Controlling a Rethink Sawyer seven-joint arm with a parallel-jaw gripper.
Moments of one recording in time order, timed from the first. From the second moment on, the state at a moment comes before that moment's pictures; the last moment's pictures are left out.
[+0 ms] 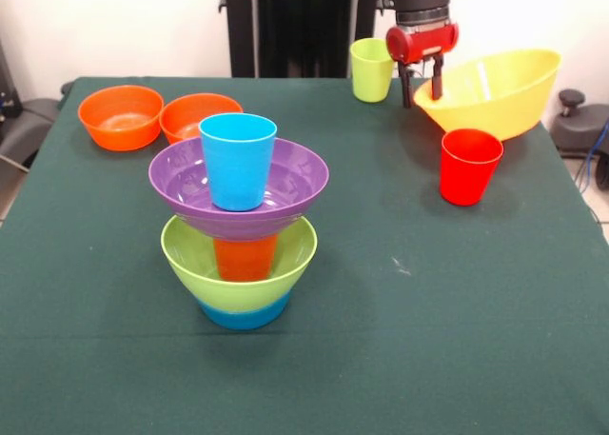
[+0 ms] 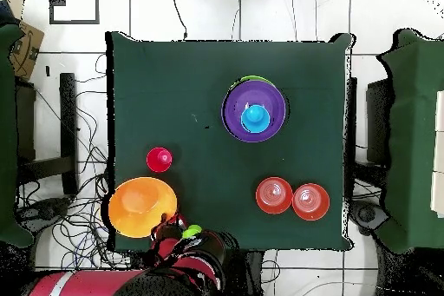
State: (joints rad) arm 0.12 -0.40 -0.14 2.16 -0.49 -0.57 1.78
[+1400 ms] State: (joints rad) arm 0.14 -0.45 -0.17 2.16 -0.49 -0.54 1.78
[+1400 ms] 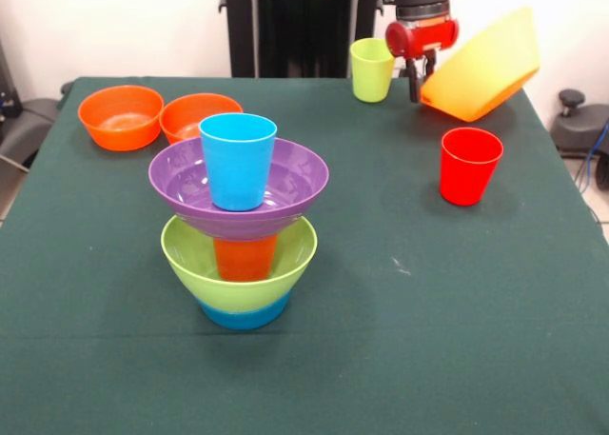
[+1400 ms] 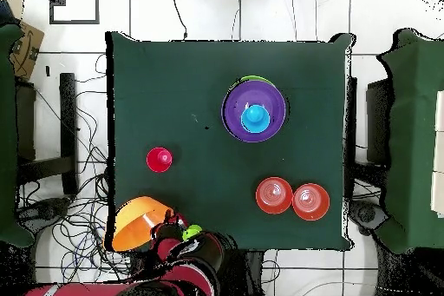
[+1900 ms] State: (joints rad) arm 0.20 -0.69 -0.24 2.16 -0.52 -0.25 1.78
